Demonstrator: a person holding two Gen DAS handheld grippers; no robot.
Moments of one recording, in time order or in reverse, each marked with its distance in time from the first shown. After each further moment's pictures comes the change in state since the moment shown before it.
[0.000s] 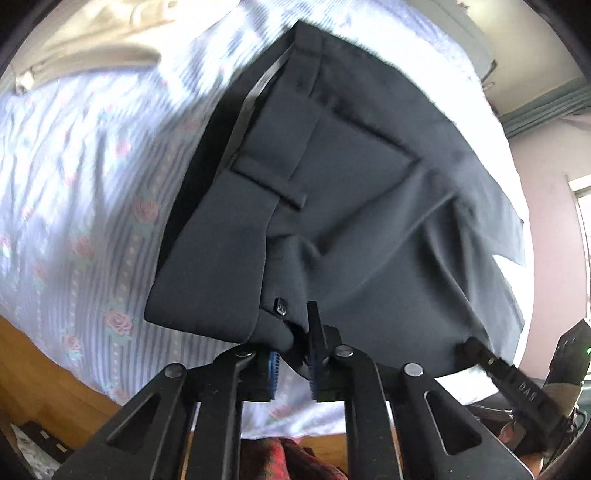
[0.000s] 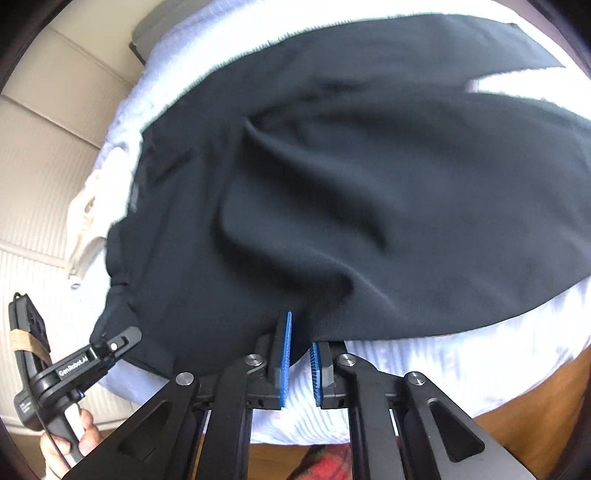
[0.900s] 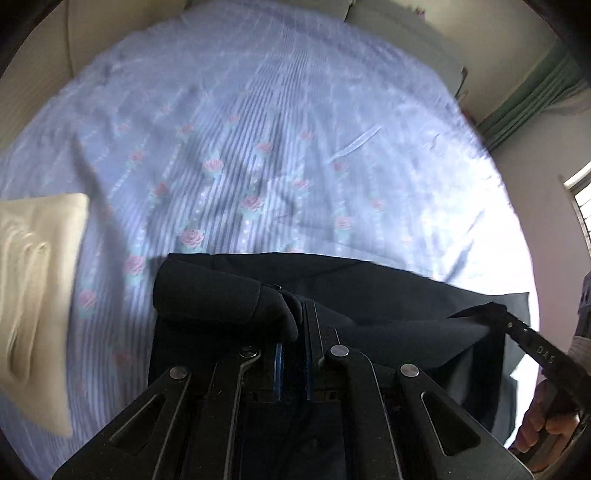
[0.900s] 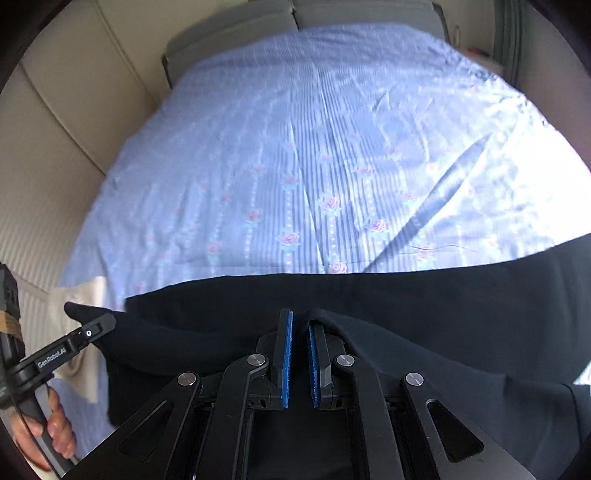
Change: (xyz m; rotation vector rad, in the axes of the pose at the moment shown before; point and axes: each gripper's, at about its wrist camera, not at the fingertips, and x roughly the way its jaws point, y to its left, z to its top) left arm 0.076 -0.099 0.331 0.188 -0.126 0.034; right arm 0.055 0.081 0.334 -0.225 -0.147 -0.079
